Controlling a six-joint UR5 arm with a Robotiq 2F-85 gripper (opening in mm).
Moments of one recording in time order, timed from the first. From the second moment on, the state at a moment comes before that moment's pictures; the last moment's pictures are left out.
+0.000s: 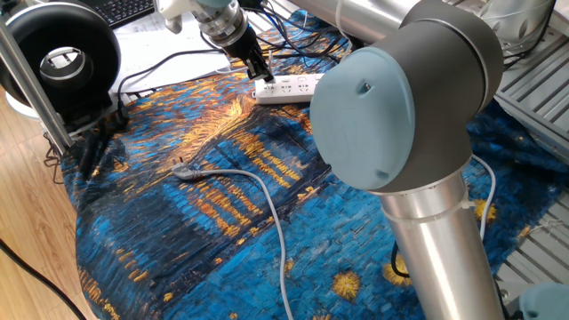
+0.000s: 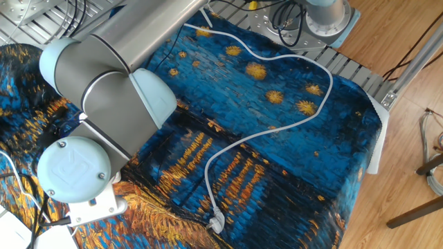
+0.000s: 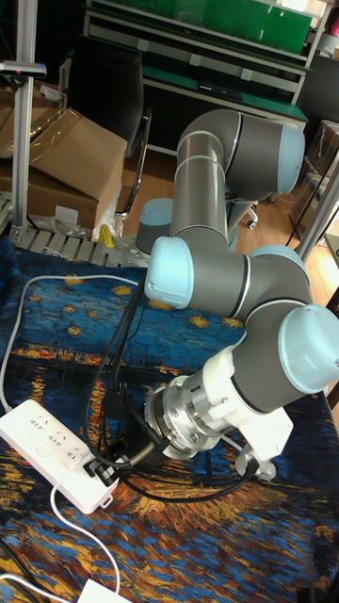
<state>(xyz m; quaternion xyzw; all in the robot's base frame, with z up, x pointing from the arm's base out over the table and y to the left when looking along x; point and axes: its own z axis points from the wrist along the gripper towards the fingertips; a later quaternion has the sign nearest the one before) 0.713 -0.055 0.053 0.46 -0.85 0.17 0.17</state>
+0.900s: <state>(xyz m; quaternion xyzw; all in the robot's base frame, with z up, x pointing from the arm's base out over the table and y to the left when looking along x) 0.711 -0.053 0.051 0.46 -0.85 0.17 0.17</state>
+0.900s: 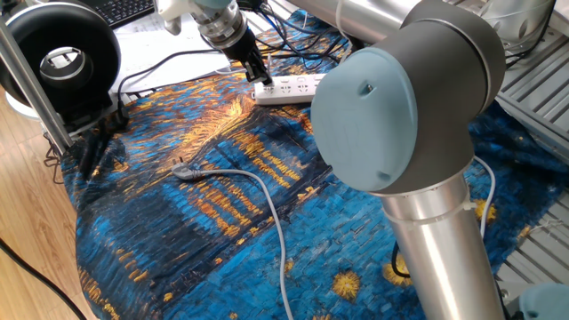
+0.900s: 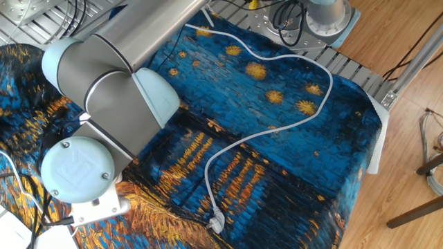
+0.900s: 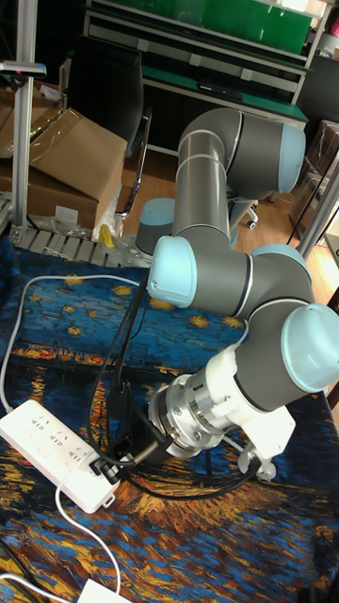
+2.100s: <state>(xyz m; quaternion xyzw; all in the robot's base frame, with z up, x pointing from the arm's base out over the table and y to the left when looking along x) 0.713 -0.033 0.045 0.45 -0.86 0.18 0.18</state>
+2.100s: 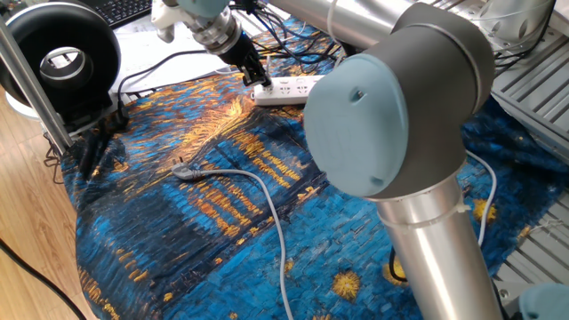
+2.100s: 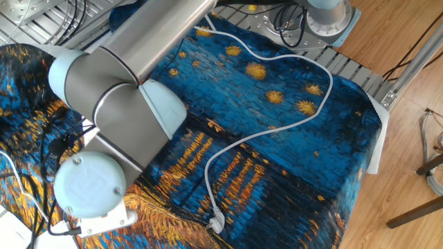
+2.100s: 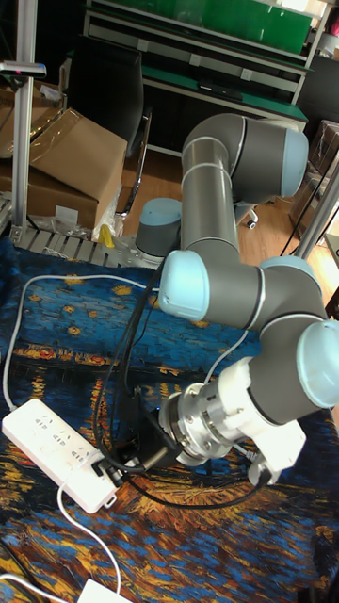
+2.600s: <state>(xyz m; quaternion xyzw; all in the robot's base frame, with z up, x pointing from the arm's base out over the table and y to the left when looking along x) 0.722 -0.018 0.033 0.46 -0.86 0.15 0.16</state>
